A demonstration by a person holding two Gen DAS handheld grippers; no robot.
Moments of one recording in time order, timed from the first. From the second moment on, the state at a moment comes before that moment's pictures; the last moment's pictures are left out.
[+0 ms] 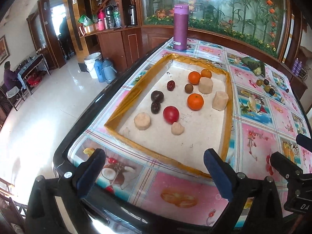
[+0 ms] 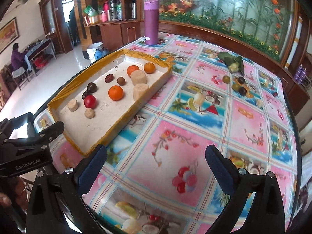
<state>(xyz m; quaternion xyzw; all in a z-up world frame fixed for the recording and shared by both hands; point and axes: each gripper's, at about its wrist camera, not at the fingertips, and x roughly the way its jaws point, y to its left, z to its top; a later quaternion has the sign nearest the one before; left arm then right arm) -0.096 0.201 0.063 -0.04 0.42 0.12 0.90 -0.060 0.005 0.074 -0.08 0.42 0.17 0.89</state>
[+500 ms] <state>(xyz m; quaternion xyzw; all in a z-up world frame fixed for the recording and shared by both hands) -0.104 0.205 0.057 -0.02 0.43 0.05 0.90 -0.100 0.009 0.066 -0.06 0.42 0.09 0.90</state>
